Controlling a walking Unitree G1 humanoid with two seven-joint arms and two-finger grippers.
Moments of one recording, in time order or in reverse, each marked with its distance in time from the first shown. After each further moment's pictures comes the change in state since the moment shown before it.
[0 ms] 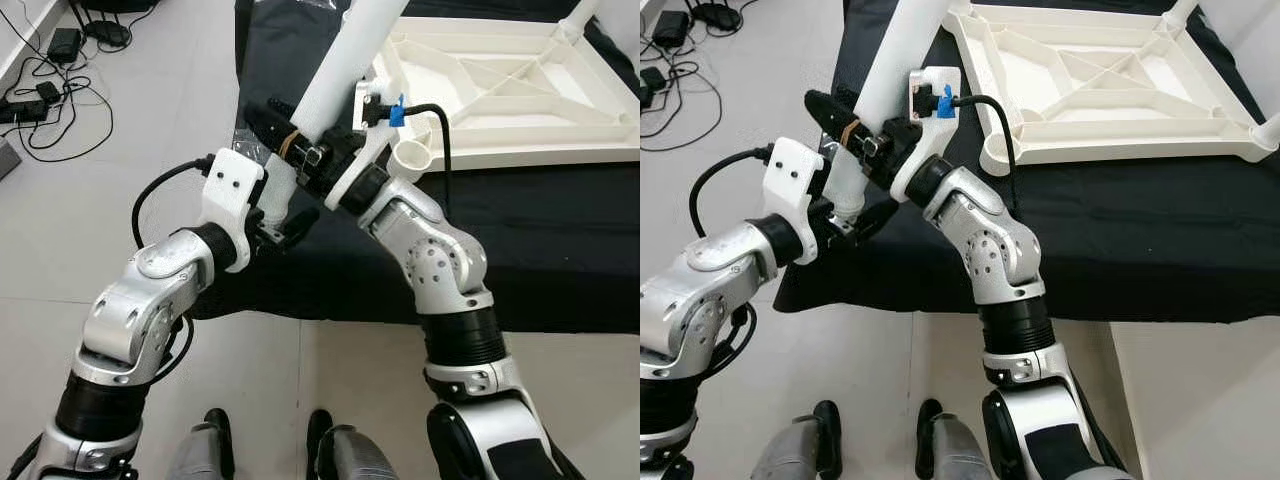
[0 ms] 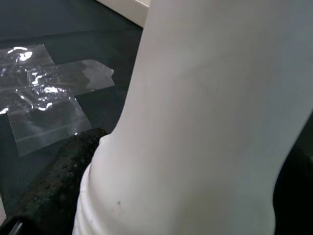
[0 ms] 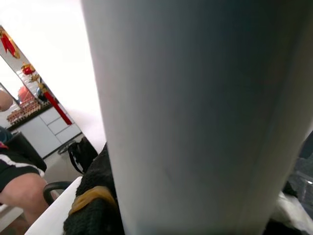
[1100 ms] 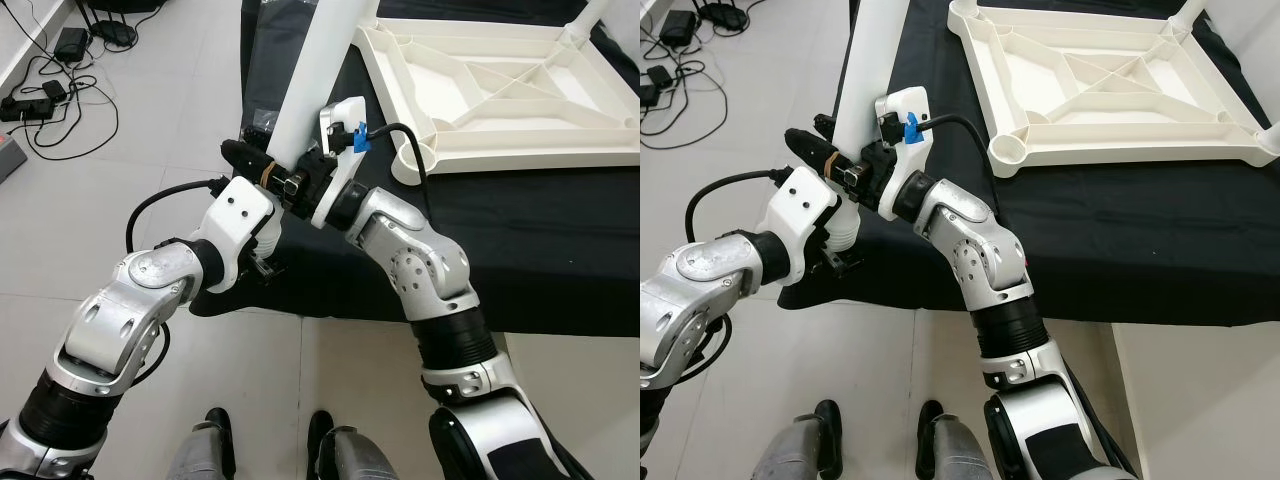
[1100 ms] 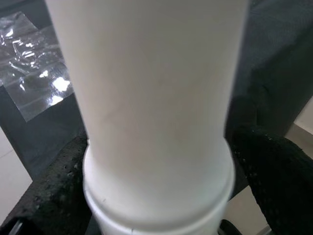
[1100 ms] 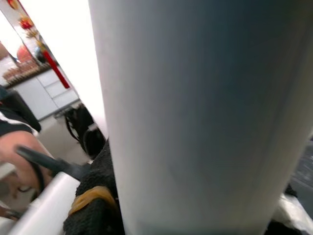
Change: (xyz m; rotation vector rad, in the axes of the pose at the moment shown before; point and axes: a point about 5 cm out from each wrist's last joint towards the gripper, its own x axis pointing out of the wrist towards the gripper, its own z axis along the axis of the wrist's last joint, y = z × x) left arm -0.011 0.001 -0.010 0.218 0.199 -0.073; right arm 0.002 -0.007 -0.019 -0.117 0.109 0.004
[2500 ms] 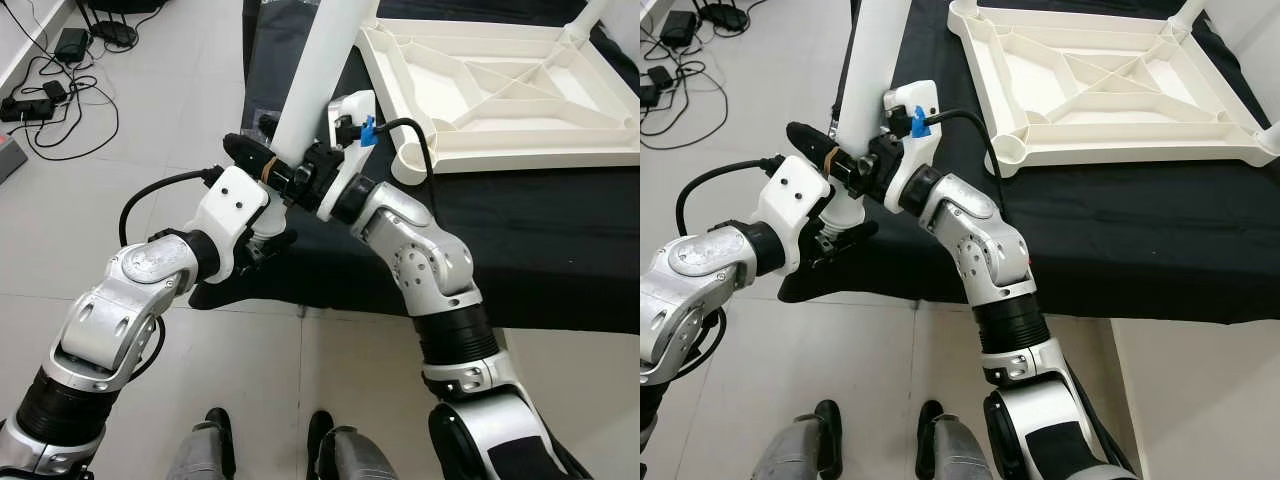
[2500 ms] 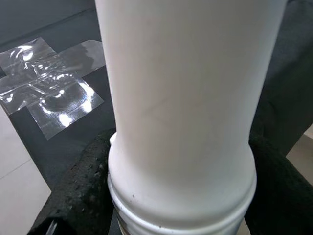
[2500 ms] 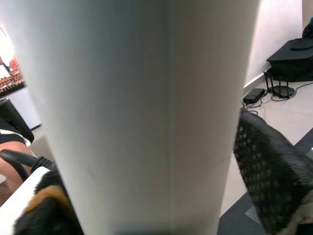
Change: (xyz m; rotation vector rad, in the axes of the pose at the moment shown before) left arm -0.003 0.006 0.005 0.035 -0.056 0.025; right arm -0.002 -0.002 0.009 0.003 -0.044 -0.004
